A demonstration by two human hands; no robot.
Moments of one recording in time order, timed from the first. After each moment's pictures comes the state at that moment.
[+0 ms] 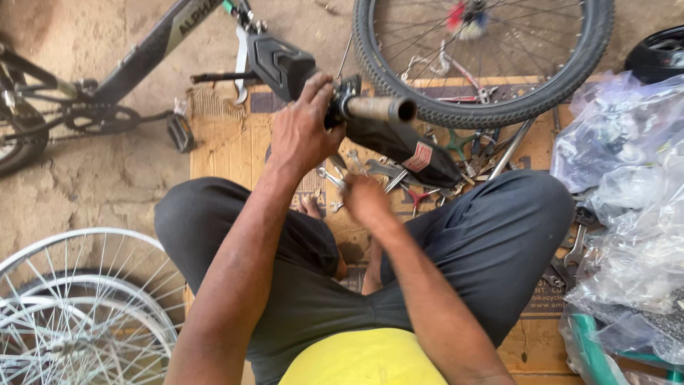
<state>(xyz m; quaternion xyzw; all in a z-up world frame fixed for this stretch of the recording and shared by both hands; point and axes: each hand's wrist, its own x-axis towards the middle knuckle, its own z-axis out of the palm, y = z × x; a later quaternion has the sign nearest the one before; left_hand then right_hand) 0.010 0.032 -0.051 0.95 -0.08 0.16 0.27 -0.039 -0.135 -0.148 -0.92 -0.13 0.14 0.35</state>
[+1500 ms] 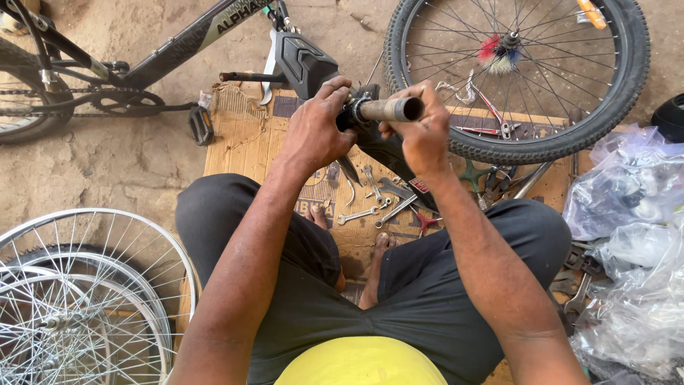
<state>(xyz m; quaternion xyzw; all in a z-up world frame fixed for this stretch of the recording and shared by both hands) 0.033 0.054 -0.034 0.93 -0.03 0.10 0.34 0.090 -0.147 -0.068 -0.62 -0.19 0.09 0.76</state>
